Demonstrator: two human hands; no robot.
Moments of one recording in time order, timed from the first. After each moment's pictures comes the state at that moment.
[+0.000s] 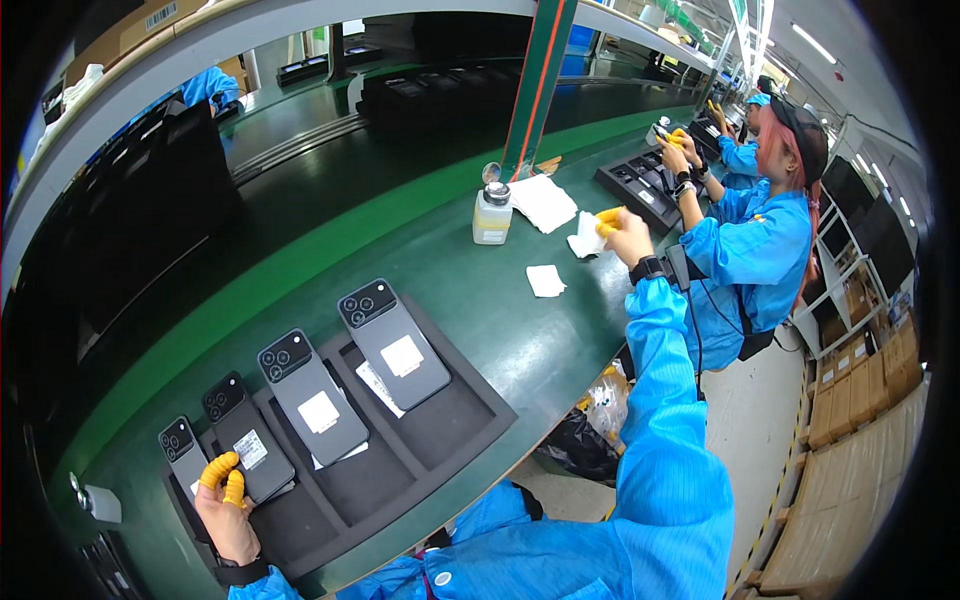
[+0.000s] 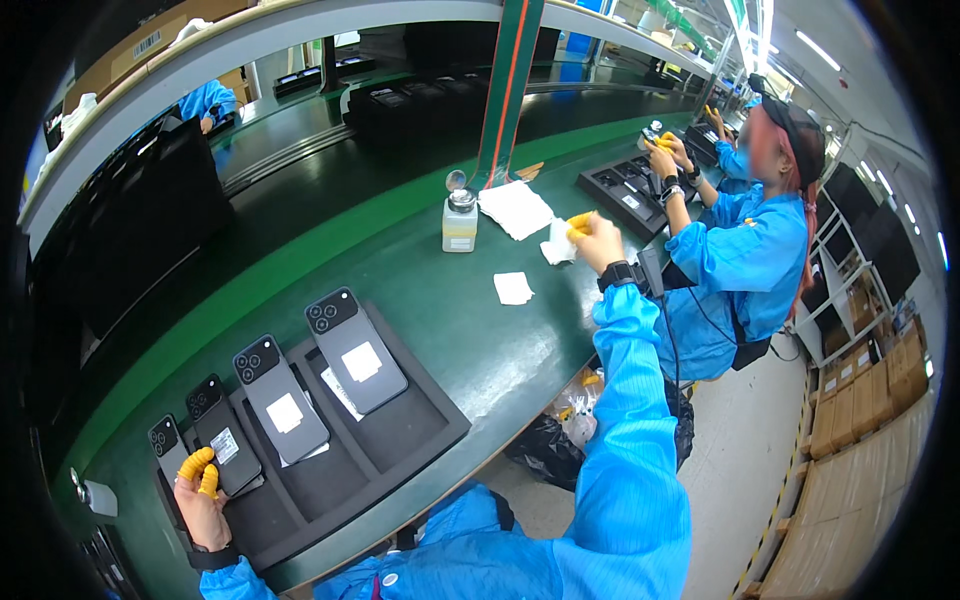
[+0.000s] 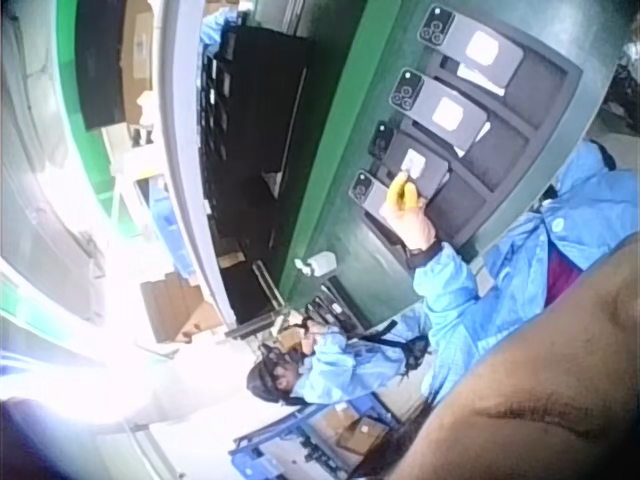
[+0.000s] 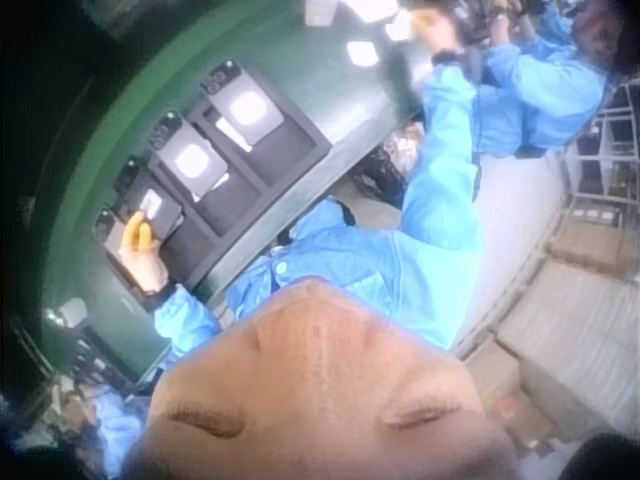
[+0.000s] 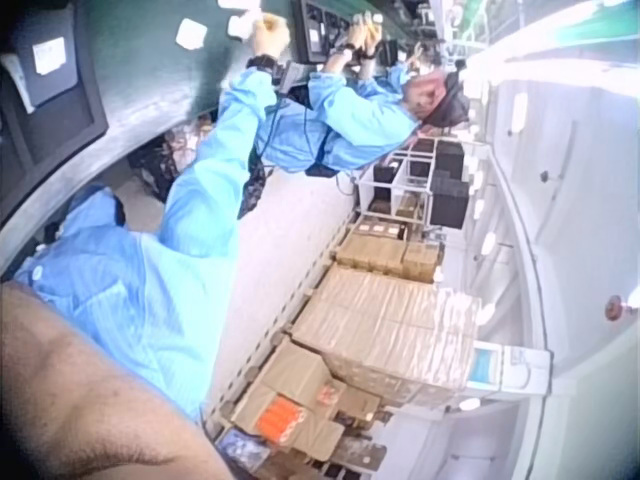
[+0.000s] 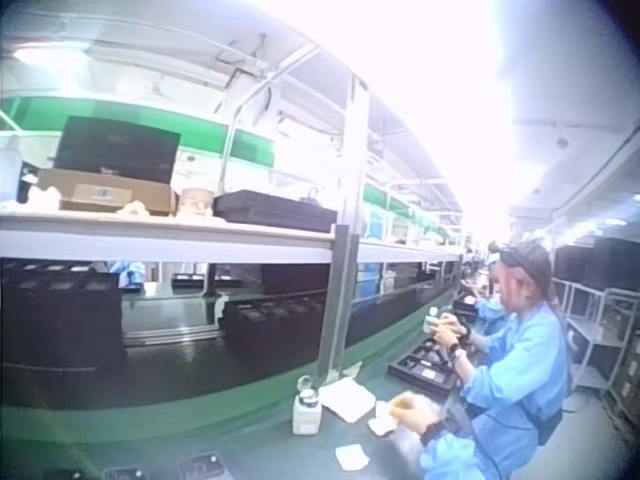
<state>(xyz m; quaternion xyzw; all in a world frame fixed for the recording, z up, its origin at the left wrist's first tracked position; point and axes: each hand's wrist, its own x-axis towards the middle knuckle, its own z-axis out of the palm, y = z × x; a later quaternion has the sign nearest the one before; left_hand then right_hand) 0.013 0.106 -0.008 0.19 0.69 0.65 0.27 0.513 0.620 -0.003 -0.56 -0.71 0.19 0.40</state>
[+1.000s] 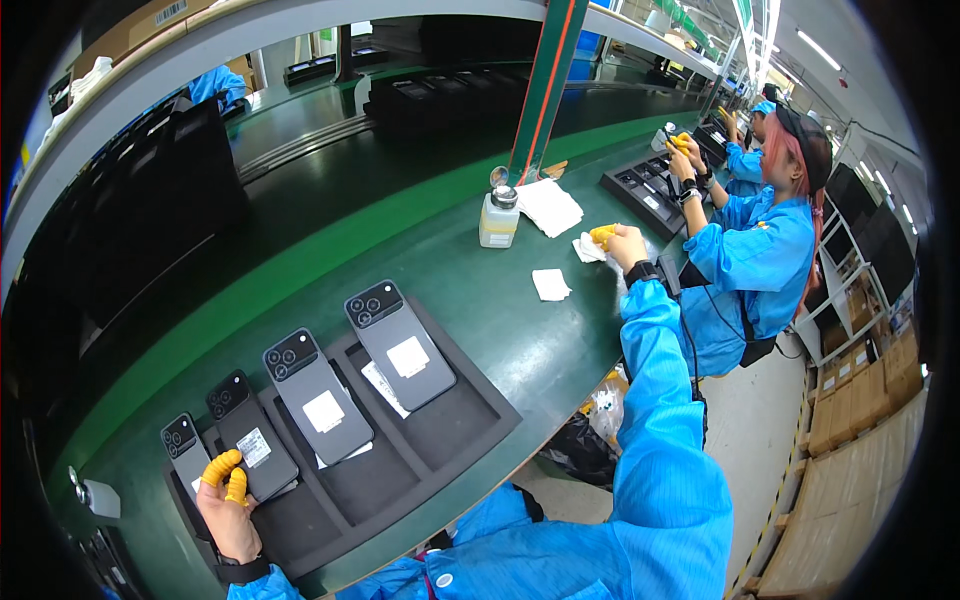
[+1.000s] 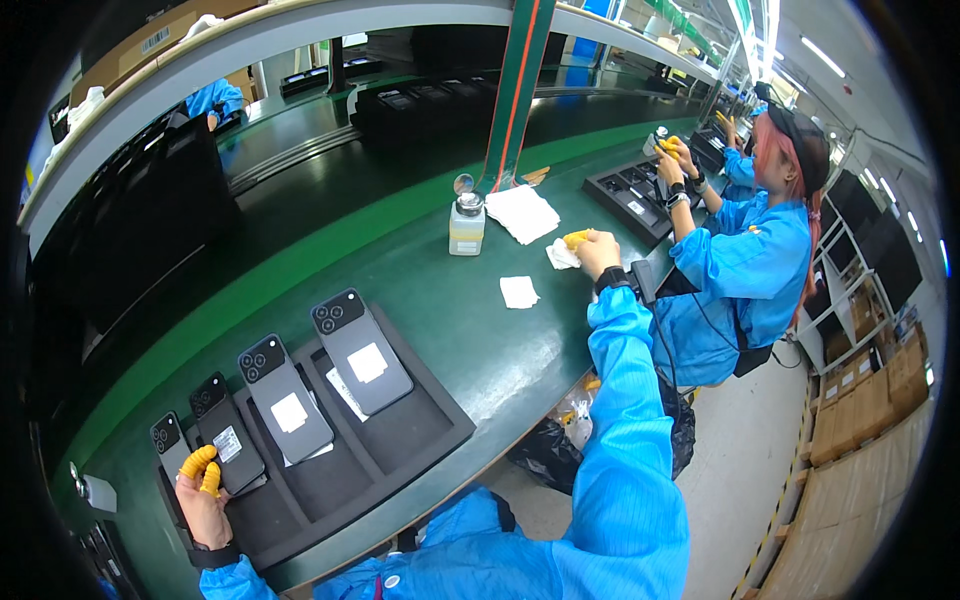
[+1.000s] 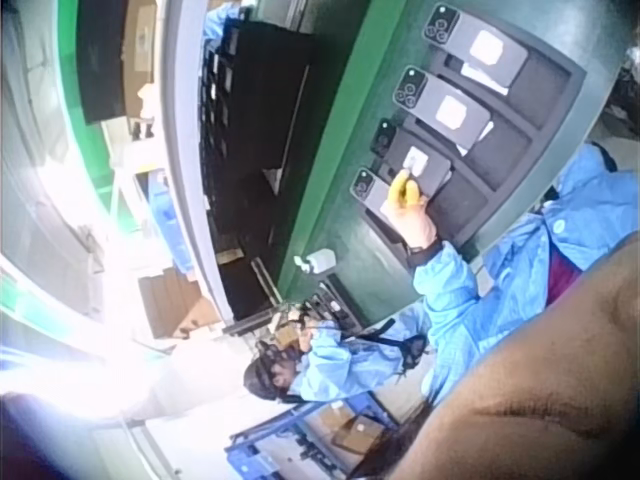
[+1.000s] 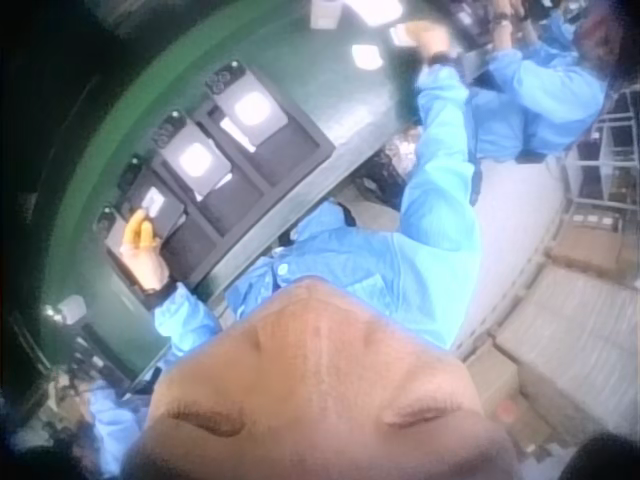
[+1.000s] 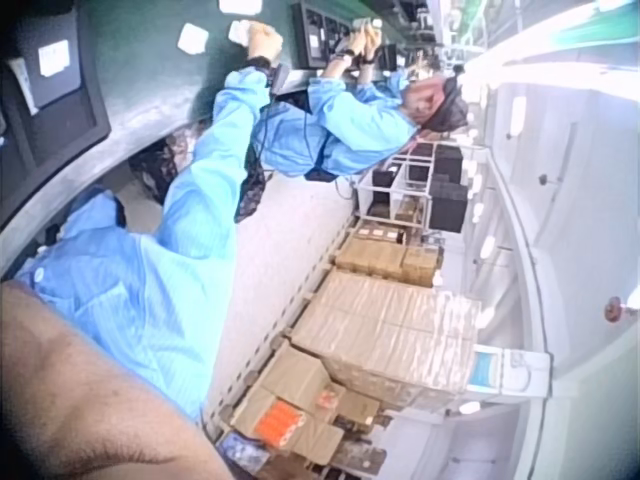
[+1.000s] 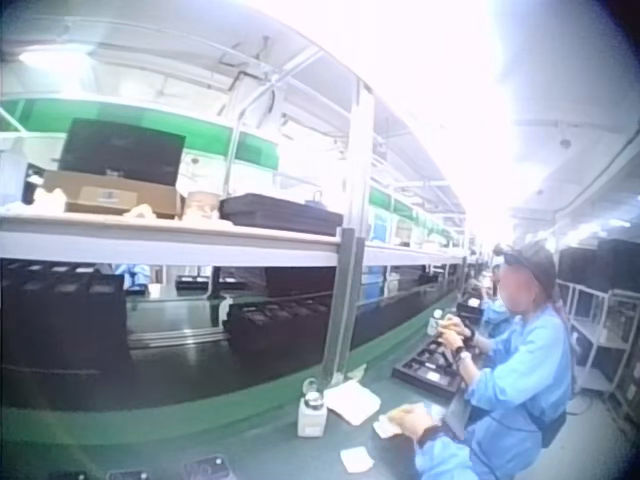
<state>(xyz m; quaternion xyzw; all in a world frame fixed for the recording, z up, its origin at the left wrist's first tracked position) 0.018 0.112 -0.006 0.18 0.69 0.65 0.26 0.529 0.647 -0.038 -0.63 -0.67 0.17 0.36</state>
